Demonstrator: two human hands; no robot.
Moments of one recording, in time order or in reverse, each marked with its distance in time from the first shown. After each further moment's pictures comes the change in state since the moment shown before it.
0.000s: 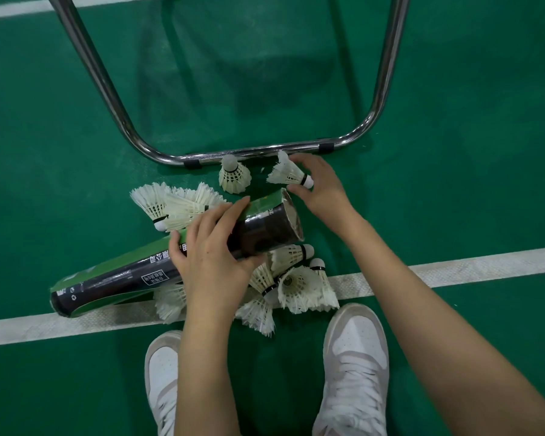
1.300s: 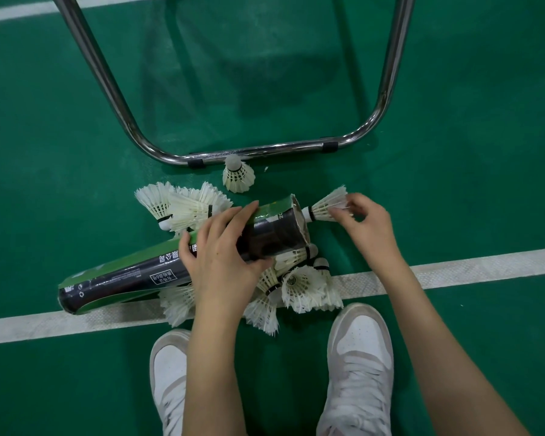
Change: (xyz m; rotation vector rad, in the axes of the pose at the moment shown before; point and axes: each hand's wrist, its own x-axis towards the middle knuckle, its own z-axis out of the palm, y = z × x) left_hand -0.001 0.000 0.006 0.015 -0.044 -0.002; right_hand -0.065 0.019 -0.026 0.122 0.199 0.228
